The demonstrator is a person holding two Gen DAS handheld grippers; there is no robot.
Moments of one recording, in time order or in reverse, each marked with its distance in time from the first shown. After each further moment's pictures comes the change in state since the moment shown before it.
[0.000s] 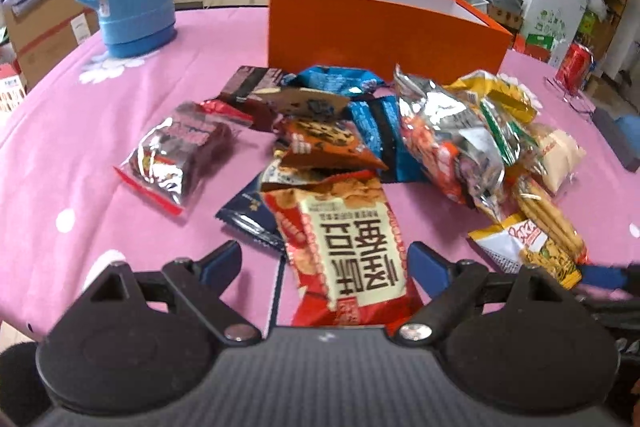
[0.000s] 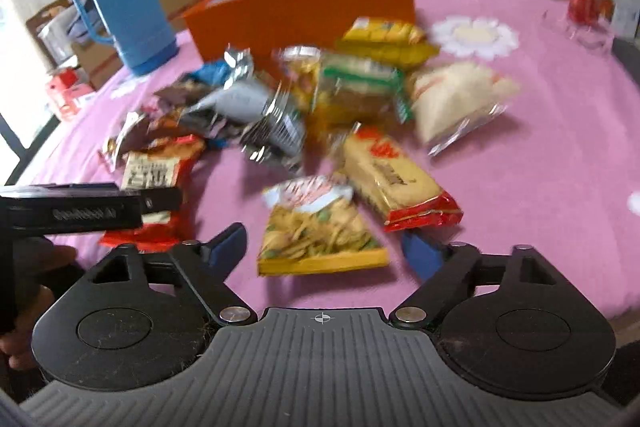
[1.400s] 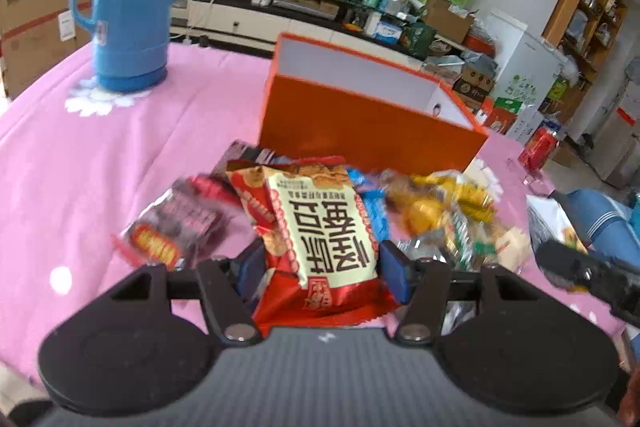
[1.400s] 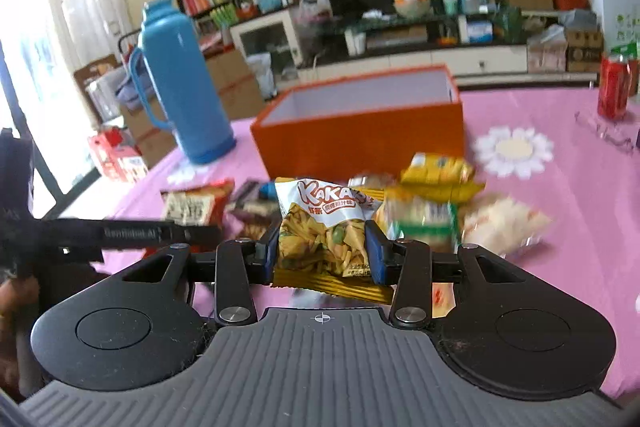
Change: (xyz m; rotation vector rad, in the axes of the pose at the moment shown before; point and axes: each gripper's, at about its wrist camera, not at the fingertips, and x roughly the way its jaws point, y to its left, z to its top) left arm -0.029 0.030 0.055 -0.115 -0.115 -0.164; right arm -0.053 0.027 0.052 -0.056 -0.283 0.108
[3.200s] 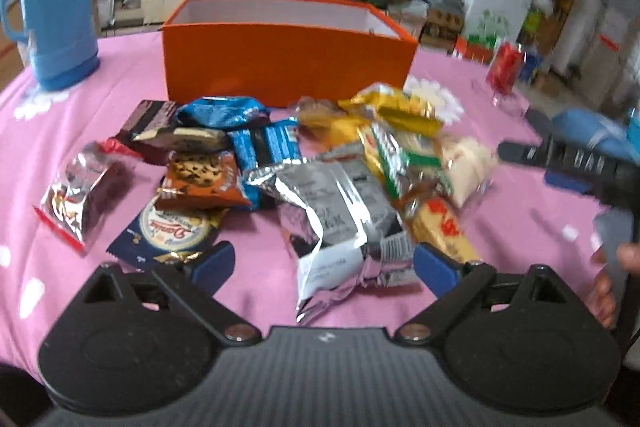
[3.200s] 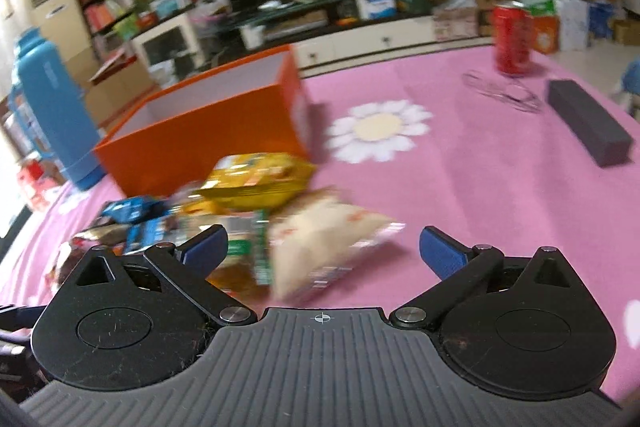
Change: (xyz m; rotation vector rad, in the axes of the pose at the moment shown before) left arm 0.029 -0.081 -0.061 0.199 0.107 0.016; right arm 0.026 -0.143 -0.013 0.177 0.040 -0.230
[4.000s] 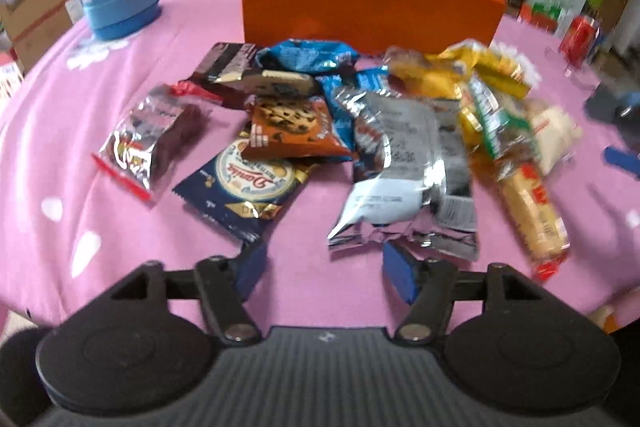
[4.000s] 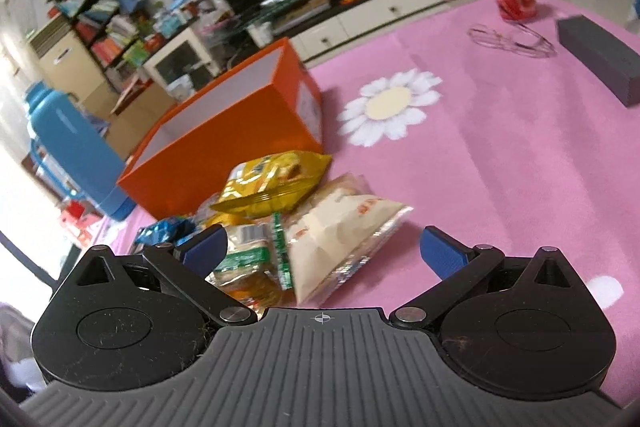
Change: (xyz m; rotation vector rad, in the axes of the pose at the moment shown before) left arm -0.004 0.039 -0.006 -0.099 0.137 0.139; right arm 0.016 -0.011 0.010 0.151 0.058 0.155
